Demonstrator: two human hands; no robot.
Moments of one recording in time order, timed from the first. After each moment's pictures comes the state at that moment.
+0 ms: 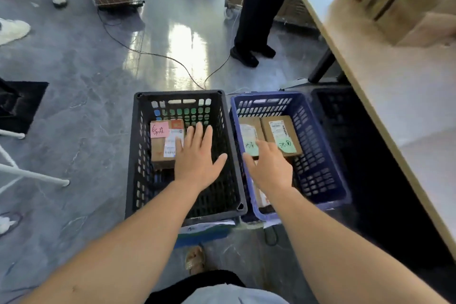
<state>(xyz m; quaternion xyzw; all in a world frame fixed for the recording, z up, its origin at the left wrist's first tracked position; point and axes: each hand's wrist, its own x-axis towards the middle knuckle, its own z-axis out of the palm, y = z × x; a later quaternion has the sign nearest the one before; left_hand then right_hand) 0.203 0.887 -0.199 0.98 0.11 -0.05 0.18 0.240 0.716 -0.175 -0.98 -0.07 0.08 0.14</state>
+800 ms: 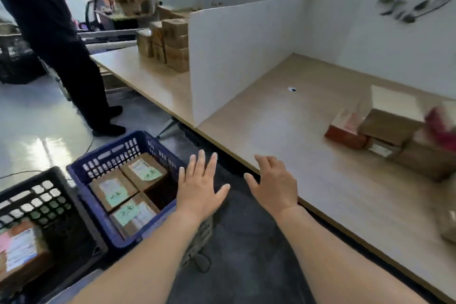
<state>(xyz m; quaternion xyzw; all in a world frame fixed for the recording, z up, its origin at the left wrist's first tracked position) 0.085 0.480 -0.117 0.96 -0.24 0.01 0.12 0.015 0.315 -0.096 -0.97 0.18 -0.15 0.09</state>
